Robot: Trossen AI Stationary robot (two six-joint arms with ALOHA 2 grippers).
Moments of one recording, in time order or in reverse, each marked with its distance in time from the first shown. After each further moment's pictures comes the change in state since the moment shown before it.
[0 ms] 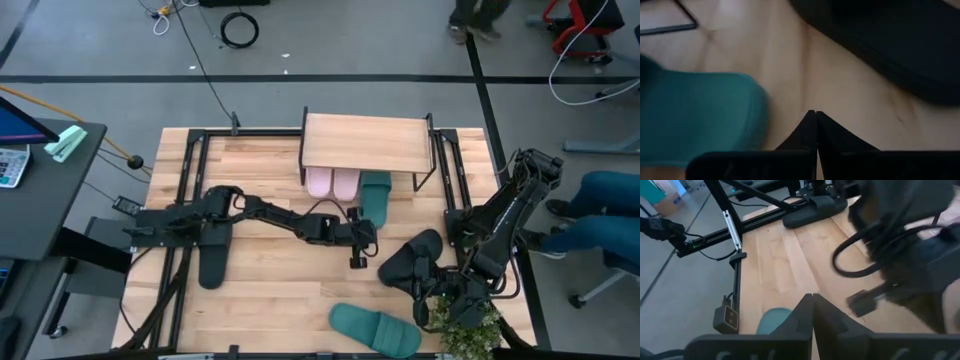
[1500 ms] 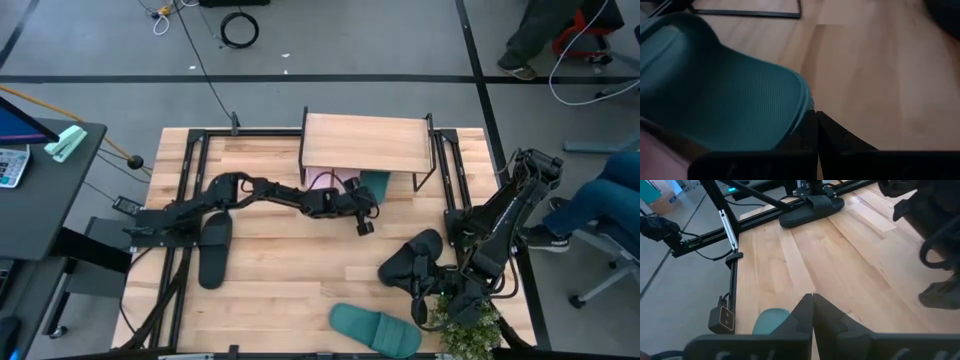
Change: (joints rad) left arm 0.207 0.058 0.002 0.137 -0.023 -0.052; right arm -0.010 0.000 0.000 -0.014 -0.001 0.005
